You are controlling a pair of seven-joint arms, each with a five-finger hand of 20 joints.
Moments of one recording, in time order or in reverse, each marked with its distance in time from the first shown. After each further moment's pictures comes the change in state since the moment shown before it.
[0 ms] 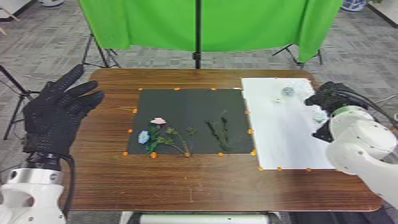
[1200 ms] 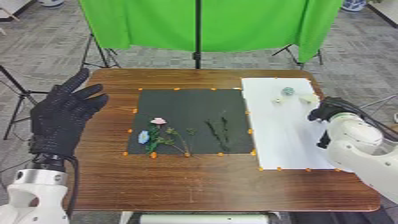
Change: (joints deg) left arm -0.9 0.1 1.7 1.1 -0.2 -1.2 0.1; right arm 12.0 -0.7 -15.5 10.6 4.1 -4.2 0.5
